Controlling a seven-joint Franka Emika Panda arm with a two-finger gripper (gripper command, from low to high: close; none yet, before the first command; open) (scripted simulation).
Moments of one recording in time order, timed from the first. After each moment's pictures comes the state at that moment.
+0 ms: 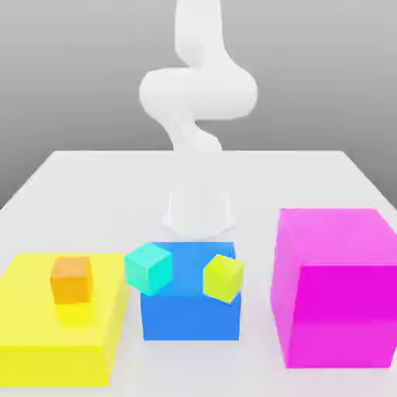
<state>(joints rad) 0.06 -0.75 0.02 -2.29 0.04 2.30 0.79</state>
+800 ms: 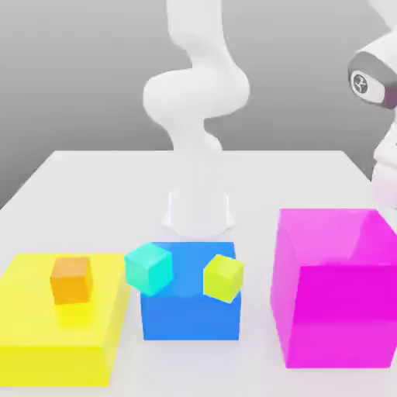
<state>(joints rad) 0.69 -0.03 0.38 -2.59 0.59 2.31 0.71</state>
